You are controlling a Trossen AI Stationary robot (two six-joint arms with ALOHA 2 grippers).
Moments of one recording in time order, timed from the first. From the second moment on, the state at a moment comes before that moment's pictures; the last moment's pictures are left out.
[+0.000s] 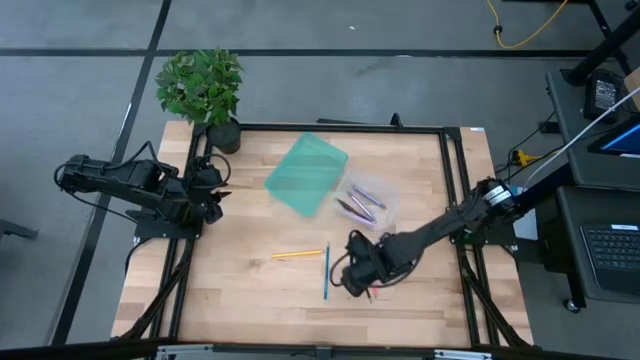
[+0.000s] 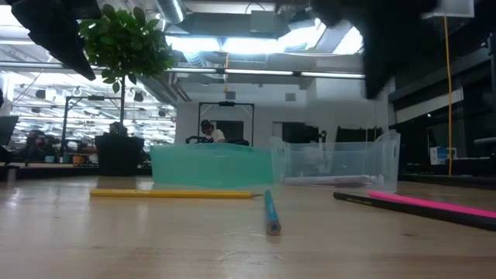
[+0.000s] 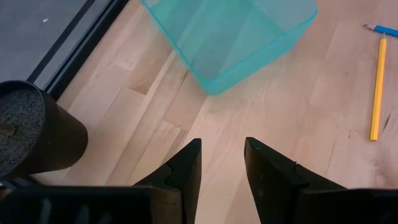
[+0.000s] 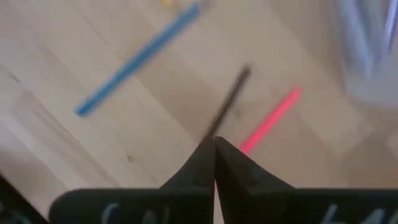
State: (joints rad) left arm -0.17 0.62 0.76 -1.14 -0.47 -0.47; right arm 0.47 1.86 1.49 -1.03 0.20 1.24
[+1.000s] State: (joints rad) left arm -0.17 0.62 0.76 -1.14 -0.47 -0.46; right arm 0.46 1.86 1.27 -0.86 0.05 1.56
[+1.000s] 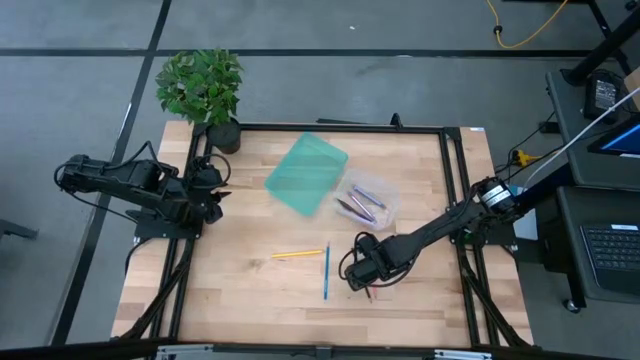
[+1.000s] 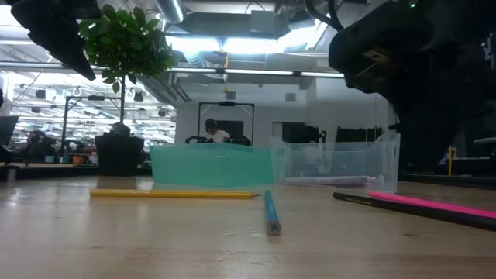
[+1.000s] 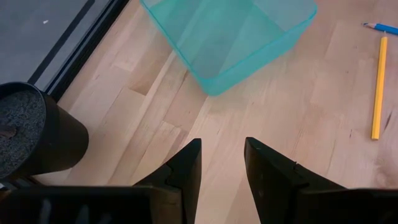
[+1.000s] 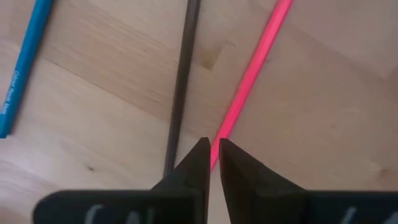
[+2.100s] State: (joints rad) left arm -0.17 0.62 0.76 -1.18 -0.47 -0.46; right arm 0.50 1.86 1.23 -0.80 0.08 1.79
